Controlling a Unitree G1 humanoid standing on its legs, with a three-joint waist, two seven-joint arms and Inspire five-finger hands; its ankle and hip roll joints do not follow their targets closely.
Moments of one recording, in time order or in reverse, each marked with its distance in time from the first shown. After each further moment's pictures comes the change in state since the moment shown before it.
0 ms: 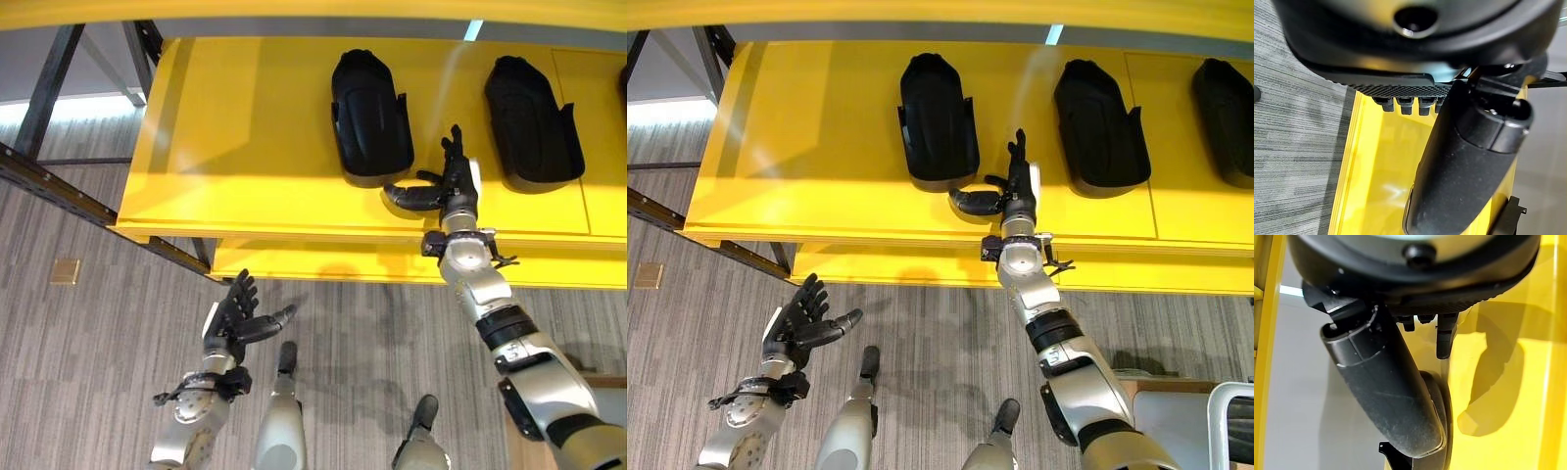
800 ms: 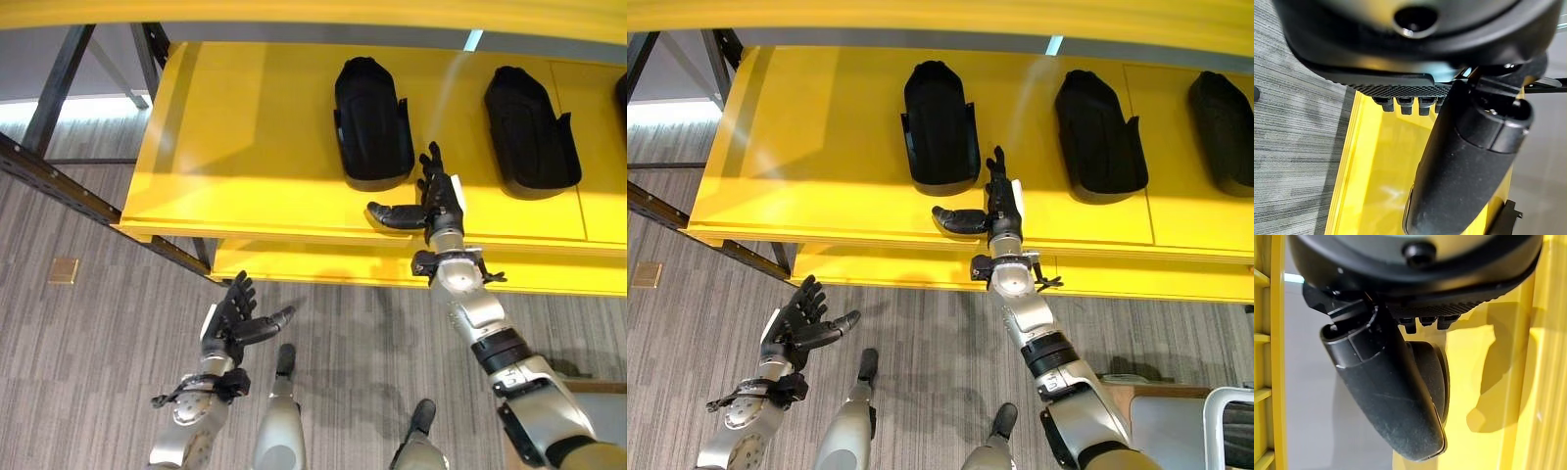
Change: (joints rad) left arm 0.009 0.000 0.008 0.000 0.003 0.000 0.001; right arm 0.122 0.017 0.021 -0.166 0.000 0.004 0.005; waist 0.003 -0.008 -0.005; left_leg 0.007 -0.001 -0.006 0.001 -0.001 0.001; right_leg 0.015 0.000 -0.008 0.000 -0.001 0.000
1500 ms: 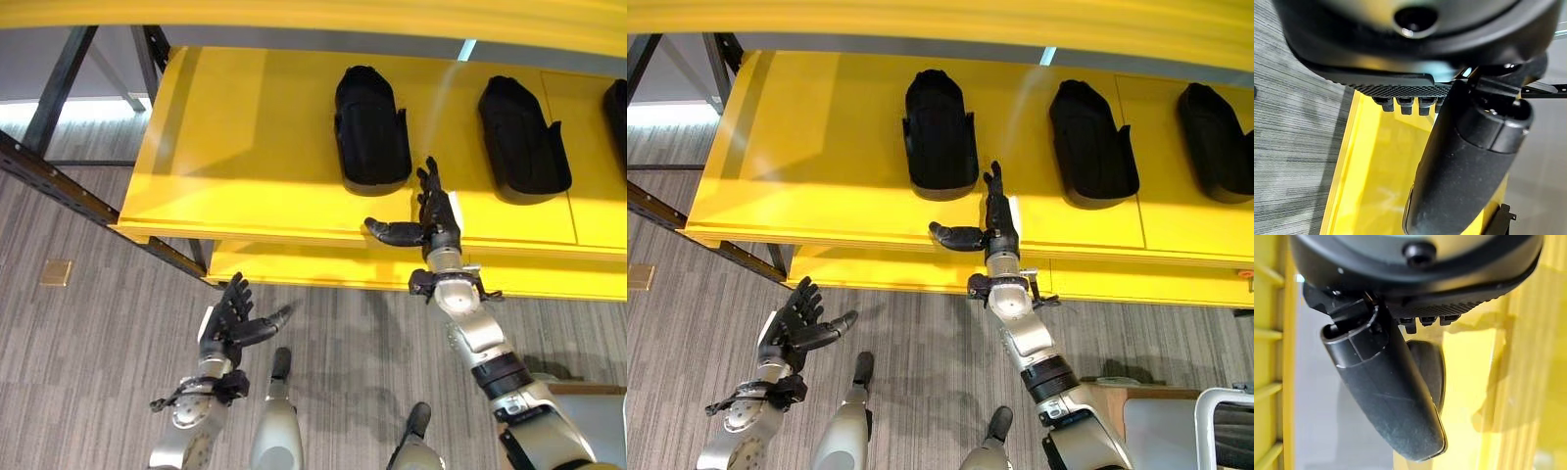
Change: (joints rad) left arm 0.017 -0.003 0.001 -0.001 0.001 -0.007 0.020; right arm 0.133 0.024 0.002 -0.119 0.002 0.006 -0.005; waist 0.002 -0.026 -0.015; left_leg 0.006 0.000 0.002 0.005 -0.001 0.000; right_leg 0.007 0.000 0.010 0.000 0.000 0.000
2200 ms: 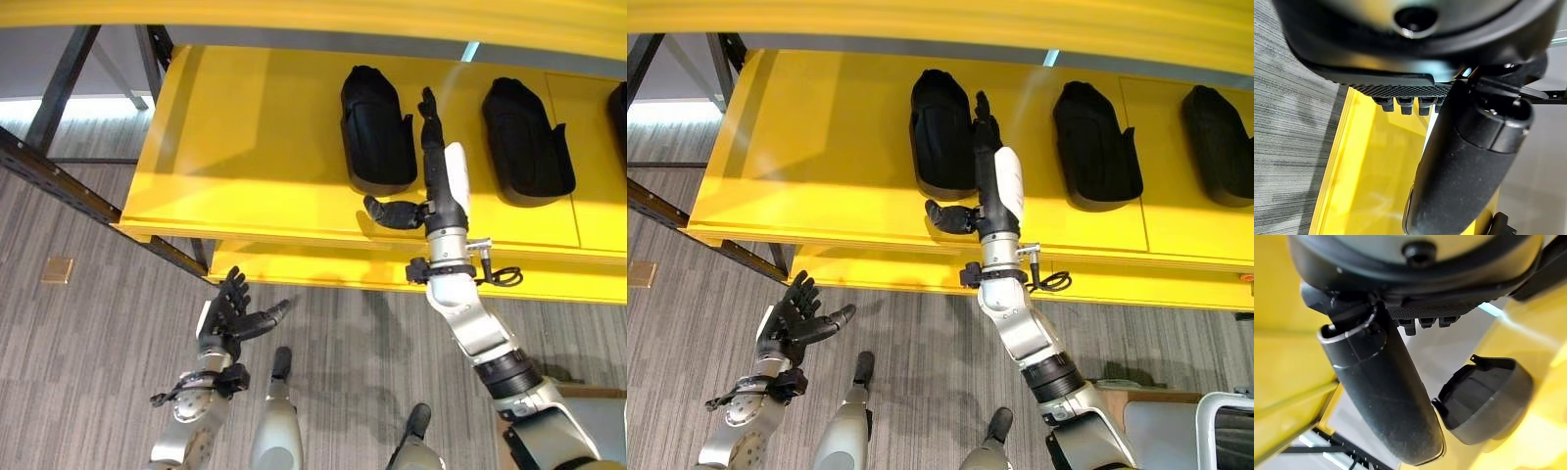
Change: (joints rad) left arm -0.029 -0.002 0.002 -0.002 0.002 -0.011 0.031; right arm 0.021 -0.022 -0.002 -0.251 -0.547 0.064 -0.111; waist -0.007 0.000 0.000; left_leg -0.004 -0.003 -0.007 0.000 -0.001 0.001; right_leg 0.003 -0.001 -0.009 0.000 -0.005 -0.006
